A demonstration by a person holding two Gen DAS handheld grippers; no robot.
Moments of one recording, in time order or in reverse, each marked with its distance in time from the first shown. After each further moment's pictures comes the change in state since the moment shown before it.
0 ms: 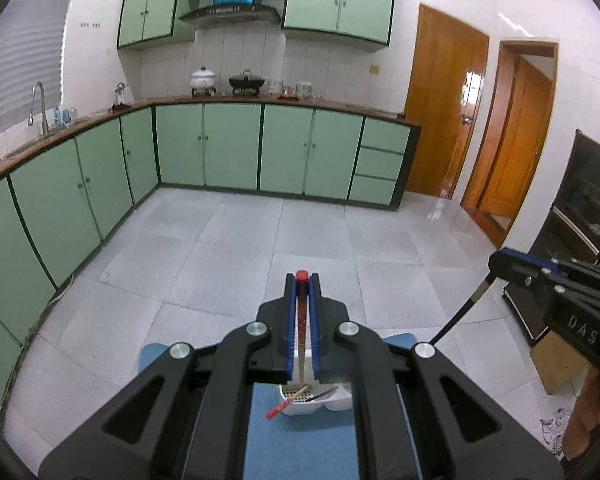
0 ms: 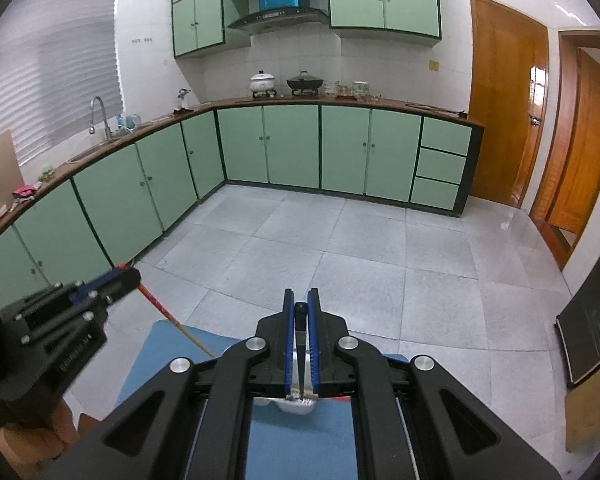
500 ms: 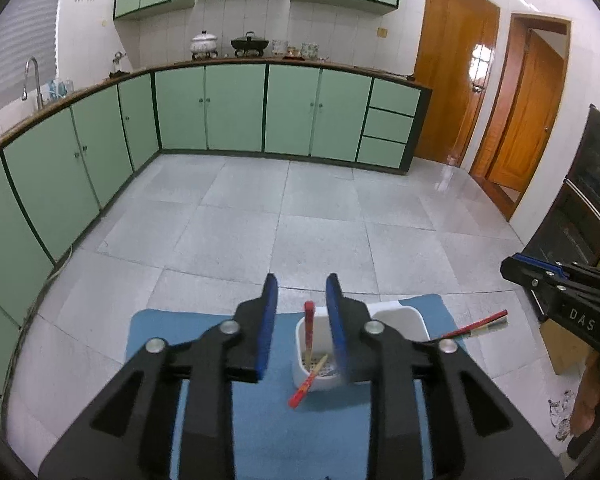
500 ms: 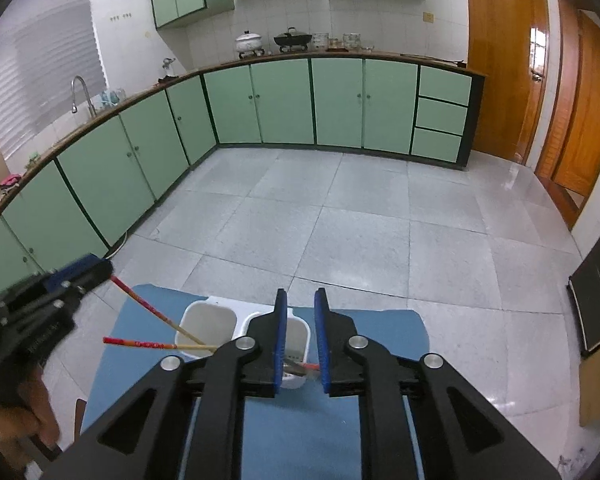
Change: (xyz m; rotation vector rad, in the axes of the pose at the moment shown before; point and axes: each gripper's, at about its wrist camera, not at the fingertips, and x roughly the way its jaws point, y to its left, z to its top) left arm 0.037 0.038 -0.041 0.013 0.100 0.015; right arm 0.062 -0.031 -0.050 0.052 0.130 0.012
